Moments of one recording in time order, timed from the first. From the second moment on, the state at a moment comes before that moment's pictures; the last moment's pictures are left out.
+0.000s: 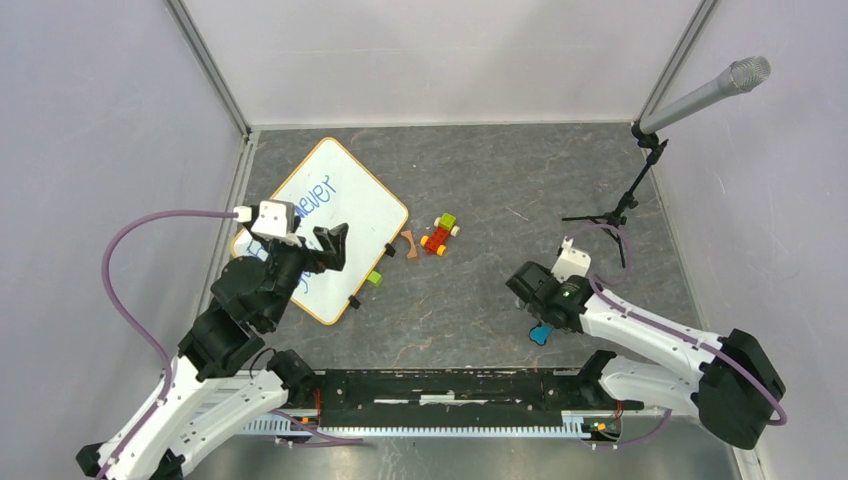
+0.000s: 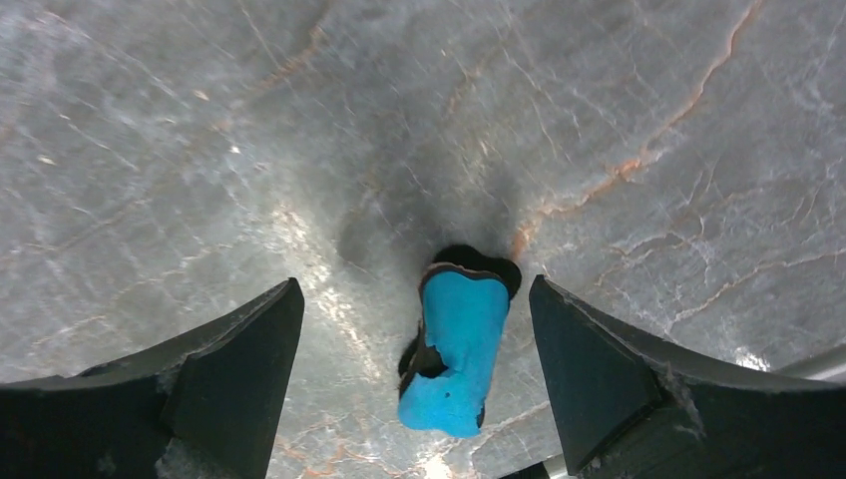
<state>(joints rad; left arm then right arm) -0.73 0.52 0.86 -0.39 -0.49 -0.12 0.80 1.07 0.59 -0.82 0.62 1.16</state>
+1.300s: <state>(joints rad) -0.73 0.46 0.83 -0.31 -0.52 -0.06 0.83 1.09 0.49 -0.83 0.51 1.31</state>
